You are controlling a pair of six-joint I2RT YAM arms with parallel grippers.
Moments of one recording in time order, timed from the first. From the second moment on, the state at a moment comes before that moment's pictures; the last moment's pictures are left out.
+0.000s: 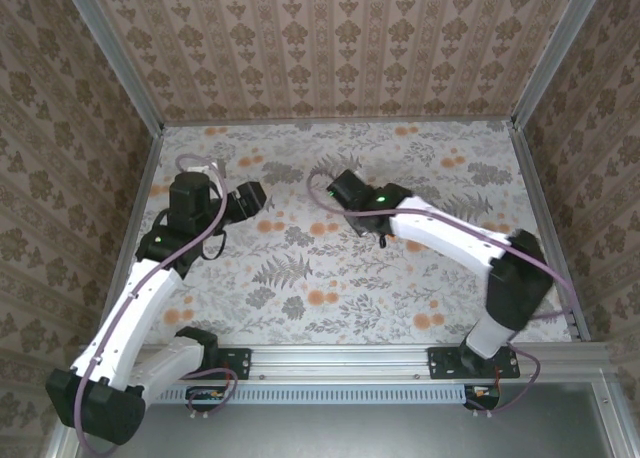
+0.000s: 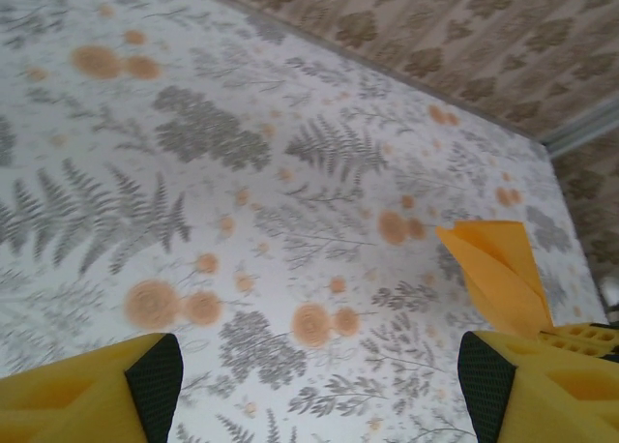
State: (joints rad) left arm -0.35 0.93 0.91 -0.51 0.13 -0.58; right arm 0.79 1.71 1.38 -0.86 0.61 0.12
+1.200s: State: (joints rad) left arm -0.50 1.41 0.80 -0.23 0.42 -0.83; right arm 0.72 1.47 1.18 -0.85 0.23 0.33
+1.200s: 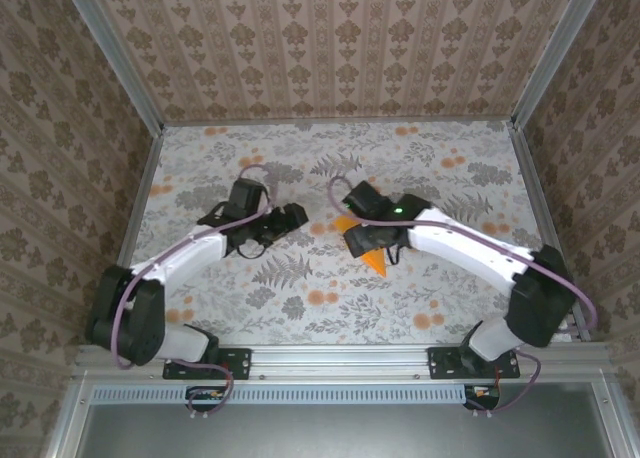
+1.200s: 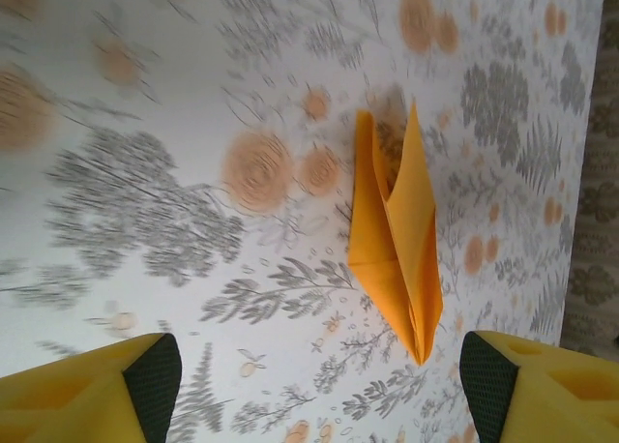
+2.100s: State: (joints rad) left arm -0.58 1.92 1.05 0.14 0.63 -0.86; right arm 0.26 1.13 0.76 -0.32 -0.32 0.41
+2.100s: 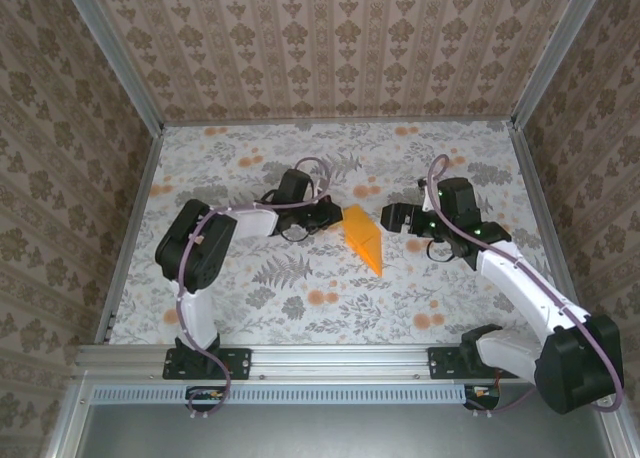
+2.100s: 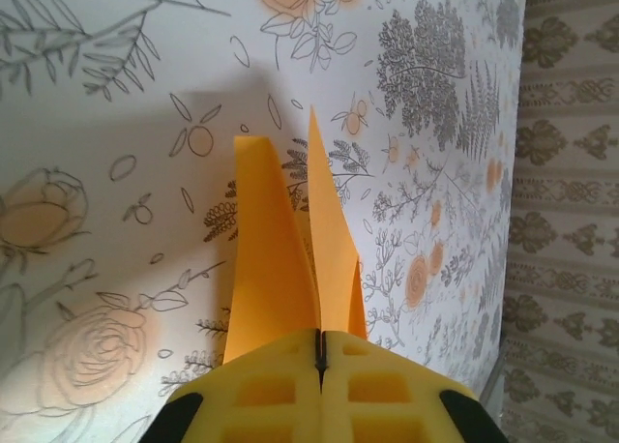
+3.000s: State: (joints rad) left arm -0.48 1.78 0.98 0.01 0.97 -0.39; right arm 0.23 1.86 0.98 0.00 -0.94 0.35
